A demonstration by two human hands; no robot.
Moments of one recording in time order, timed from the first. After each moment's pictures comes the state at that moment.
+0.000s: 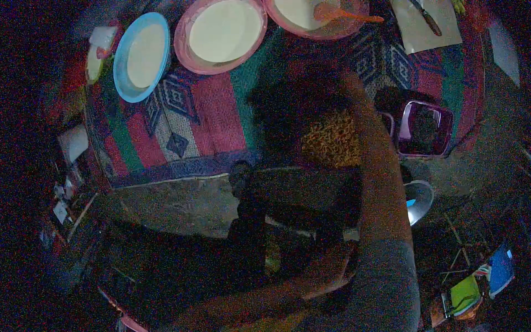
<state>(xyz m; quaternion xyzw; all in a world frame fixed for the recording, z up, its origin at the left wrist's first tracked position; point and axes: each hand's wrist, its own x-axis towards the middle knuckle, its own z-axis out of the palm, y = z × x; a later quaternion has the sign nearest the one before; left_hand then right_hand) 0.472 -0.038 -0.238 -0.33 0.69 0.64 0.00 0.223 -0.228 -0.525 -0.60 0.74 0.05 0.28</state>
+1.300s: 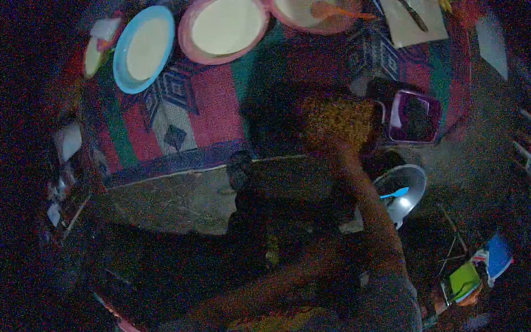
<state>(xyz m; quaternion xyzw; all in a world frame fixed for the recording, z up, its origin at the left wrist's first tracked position) 0.499 -0.061 -0.233 -0.23 0.51 0.74 0.36 0.326 -0.085 -0.398 -0.46 0.78 0.03 0.42</state>
